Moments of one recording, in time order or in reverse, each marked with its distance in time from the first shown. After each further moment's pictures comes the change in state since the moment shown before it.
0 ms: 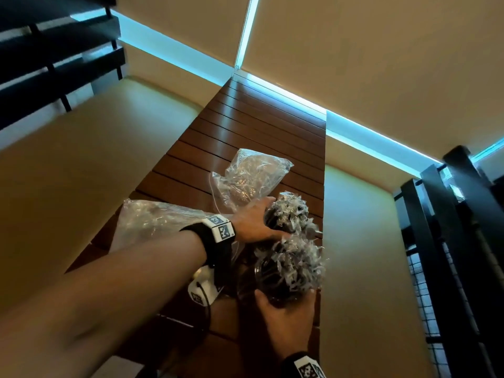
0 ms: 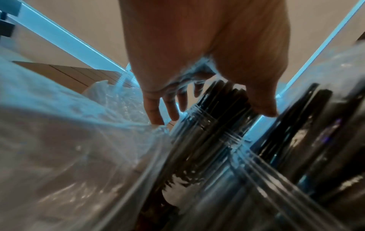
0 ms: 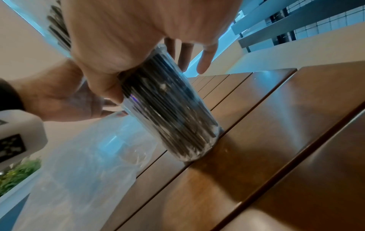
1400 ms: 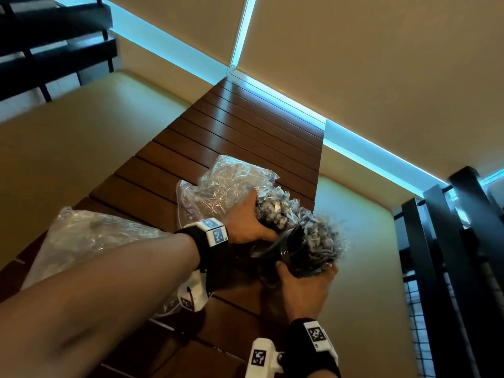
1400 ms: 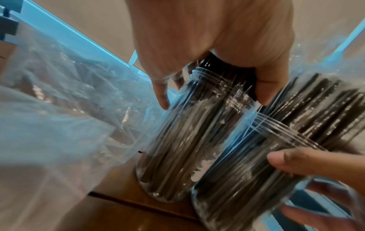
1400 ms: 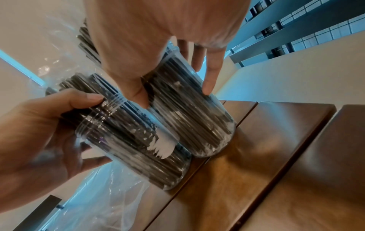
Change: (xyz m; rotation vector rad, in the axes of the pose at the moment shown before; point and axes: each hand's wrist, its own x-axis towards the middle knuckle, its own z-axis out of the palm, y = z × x) left_hand 0.101 0.010 0.015 -0.254 0.256 -0.062; right_hand 0.175 -0.005 -0.017 0.000 0.167 0.046
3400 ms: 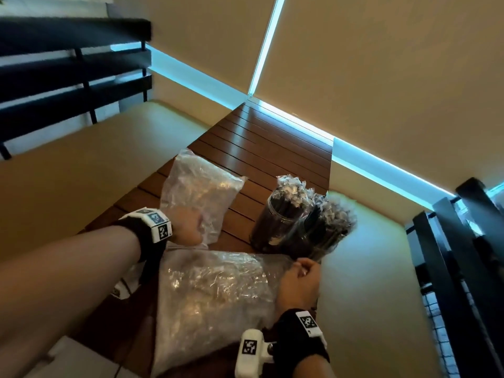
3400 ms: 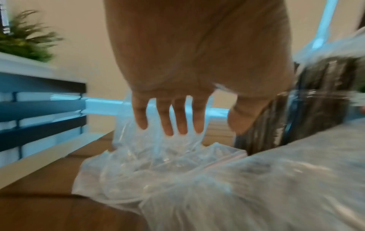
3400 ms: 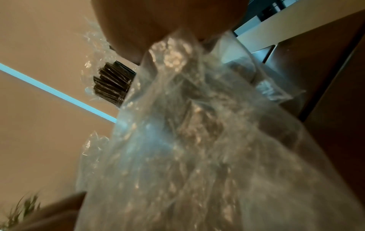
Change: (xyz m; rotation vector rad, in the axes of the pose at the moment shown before) left_hand -0.140 -0.085 -0.094 0.892 -0.162 -0.152; right_hand -0.103 -0.001 0.001 0.138 -0.008 0.075
